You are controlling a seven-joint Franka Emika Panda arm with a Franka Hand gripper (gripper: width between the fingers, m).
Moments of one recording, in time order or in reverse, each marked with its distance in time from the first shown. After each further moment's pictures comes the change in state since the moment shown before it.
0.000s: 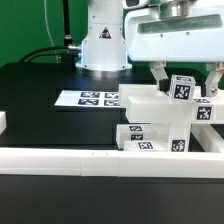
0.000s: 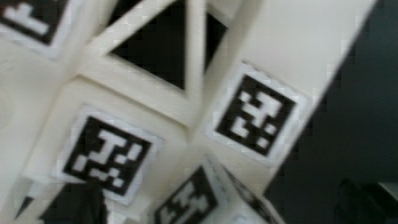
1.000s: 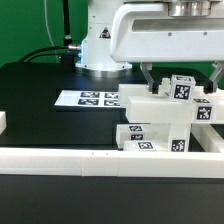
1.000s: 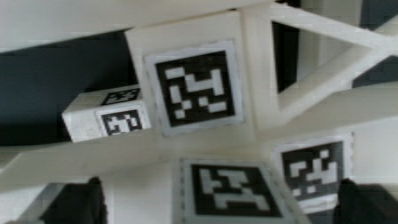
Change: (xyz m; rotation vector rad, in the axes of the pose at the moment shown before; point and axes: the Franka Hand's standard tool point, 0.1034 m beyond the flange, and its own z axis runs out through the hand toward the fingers) arm 0.005 0.004 0.001 -0.070 0.004 -0.763
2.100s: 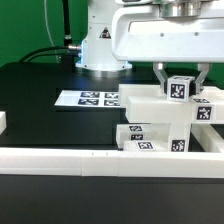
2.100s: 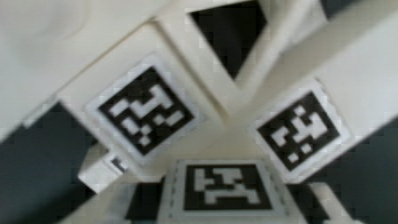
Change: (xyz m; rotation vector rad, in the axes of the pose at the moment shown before) arm 0.000 -0.001 0.000 0.064 0.031 0.559
